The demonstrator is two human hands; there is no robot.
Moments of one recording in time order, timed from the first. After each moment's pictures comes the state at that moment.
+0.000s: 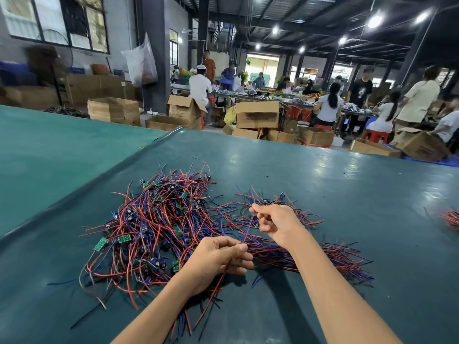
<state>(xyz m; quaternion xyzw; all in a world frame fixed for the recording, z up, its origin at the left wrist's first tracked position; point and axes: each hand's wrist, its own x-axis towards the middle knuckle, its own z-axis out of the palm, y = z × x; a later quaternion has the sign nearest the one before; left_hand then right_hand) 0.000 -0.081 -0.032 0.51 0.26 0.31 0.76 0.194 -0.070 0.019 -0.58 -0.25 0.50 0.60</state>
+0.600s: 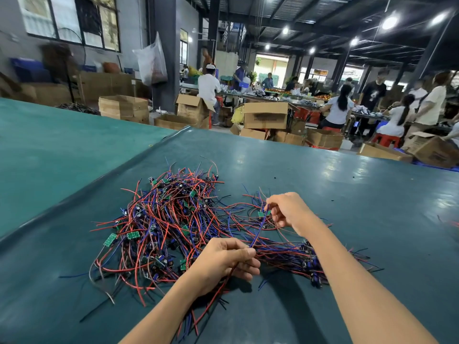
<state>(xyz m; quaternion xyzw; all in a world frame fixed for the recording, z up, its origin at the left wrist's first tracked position) -0.003 -0.082 -0.033 0.53 0.24 0.31 0.76 0.205 -0.056 0.046 -0.70 -0.38 0.38 0.47</state>
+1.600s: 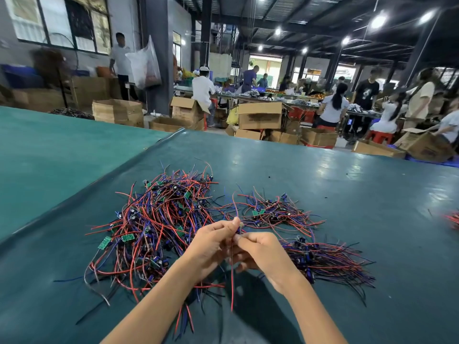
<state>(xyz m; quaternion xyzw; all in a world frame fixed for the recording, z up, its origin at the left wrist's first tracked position) 0.005 -0.069 -0.011 0.41 0.26 0.37 0.79 0.130 -0.140 0.004 -0.59 -0.45 0.47 0.48</state>
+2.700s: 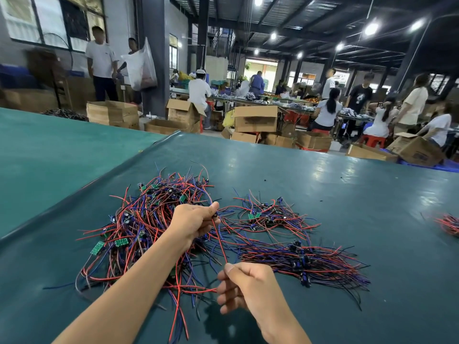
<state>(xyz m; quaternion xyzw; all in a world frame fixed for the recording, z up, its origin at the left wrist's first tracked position) -0.004 -0.007 0.011 0.46 0.43 0.42 0.66 0.091 -0.189 -0.001 -0.57 -0.37 0.50 0.53</state>
